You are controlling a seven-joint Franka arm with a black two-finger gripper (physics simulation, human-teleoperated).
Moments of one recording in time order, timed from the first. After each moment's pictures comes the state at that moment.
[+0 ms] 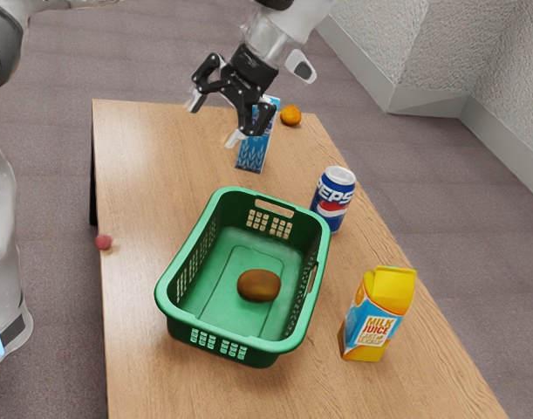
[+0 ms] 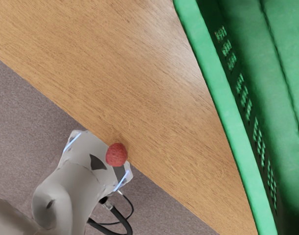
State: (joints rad) arm 0.03 -0.15 -0.08 -1.55 -0.08 1.01 -0.83
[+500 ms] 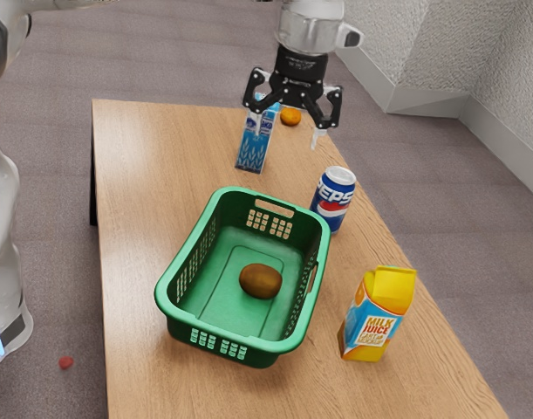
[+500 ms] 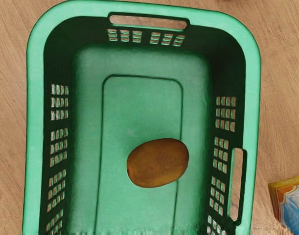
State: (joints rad) arm -0.11 -0.16 -0.12 -1.50 -0.10 1.39 -1.28
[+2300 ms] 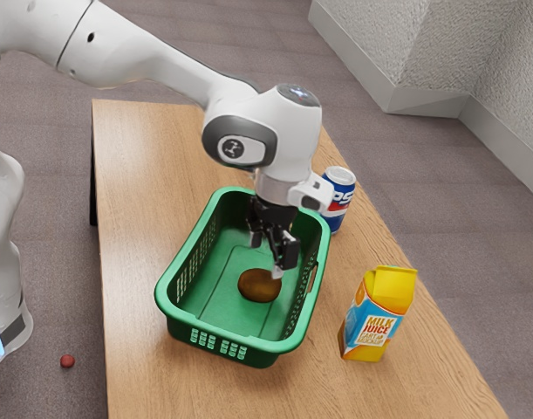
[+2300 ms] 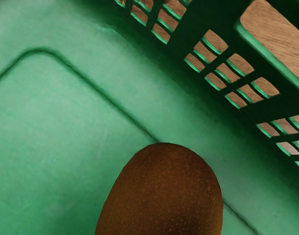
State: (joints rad) arm -0.16 -0.20 -0.13 -2.18 -0.08 2.06 -0.44
